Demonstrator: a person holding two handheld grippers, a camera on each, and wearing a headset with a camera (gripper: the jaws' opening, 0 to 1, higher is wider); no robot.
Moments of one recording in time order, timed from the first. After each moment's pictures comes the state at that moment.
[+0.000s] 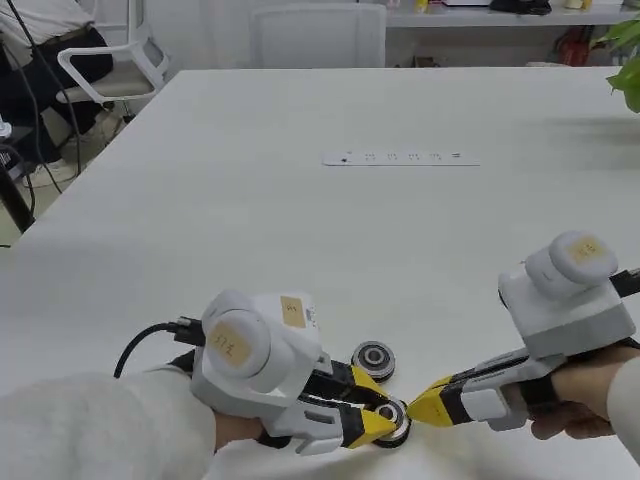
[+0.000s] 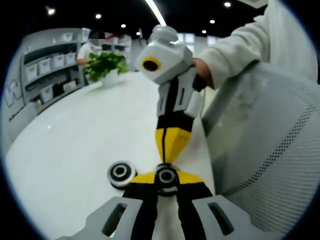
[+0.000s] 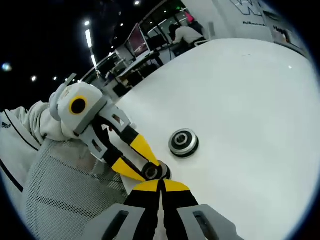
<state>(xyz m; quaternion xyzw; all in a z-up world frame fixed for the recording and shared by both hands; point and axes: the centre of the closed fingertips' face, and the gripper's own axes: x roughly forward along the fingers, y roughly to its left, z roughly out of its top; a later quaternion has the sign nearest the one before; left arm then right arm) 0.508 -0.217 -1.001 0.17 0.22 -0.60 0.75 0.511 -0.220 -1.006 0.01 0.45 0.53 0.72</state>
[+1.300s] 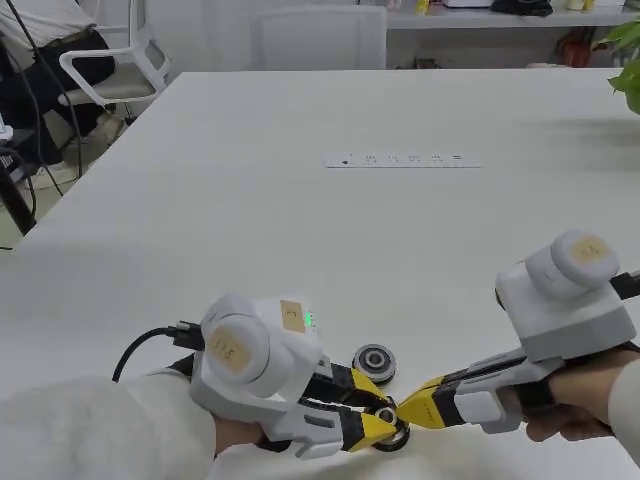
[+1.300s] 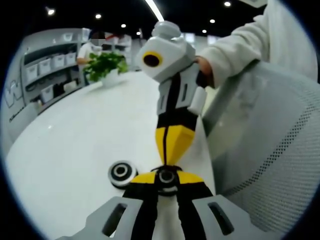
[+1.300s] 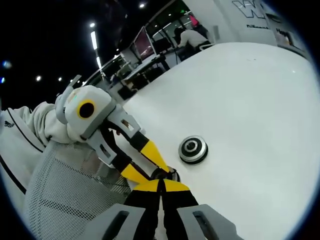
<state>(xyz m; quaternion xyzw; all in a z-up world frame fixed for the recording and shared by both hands) 0.509 -0.215 -1.001 0.17 0.22 -0.60 0.75 0.508 -0.210 -0.997 0.03 0.43 0.55 0.72</state>
